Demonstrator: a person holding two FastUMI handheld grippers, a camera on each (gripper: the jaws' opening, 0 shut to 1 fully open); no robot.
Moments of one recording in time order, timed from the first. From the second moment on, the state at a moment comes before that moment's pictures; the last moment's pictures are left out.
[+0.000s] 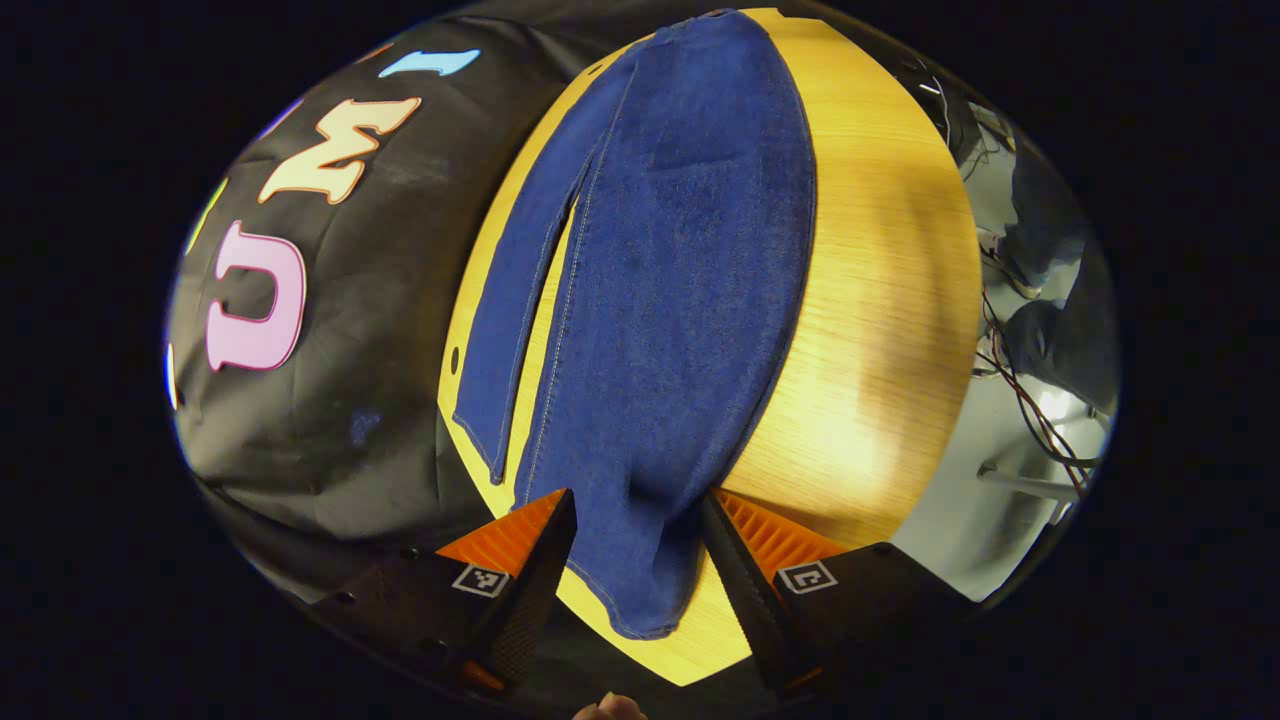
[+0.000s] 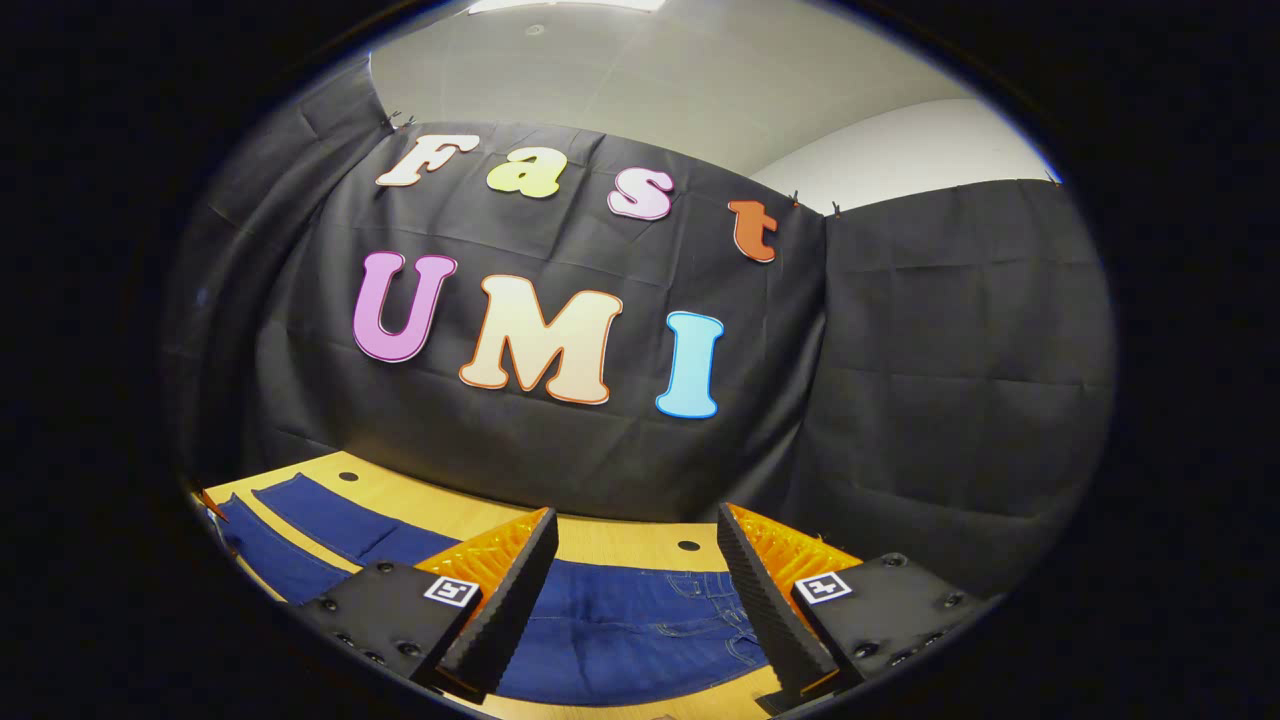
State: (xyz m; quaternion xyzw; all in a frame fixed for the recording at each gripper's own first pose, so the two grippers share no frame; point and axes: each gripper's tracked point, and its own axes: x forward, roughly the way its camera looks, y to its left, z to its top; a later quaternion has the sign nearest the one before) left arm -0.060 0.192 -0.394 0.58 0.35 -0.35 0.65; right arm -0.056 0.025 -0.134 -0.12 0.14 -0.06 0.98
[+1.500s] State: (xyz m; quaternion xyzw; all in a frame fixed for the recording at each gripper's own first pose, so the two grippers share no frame) left arm -0.086 0.192 -0.412 0.56 0.47 -0.34 0.60; right arm -0.120 -0.162 -0.358 -0.48 0.38 0.16 0.78
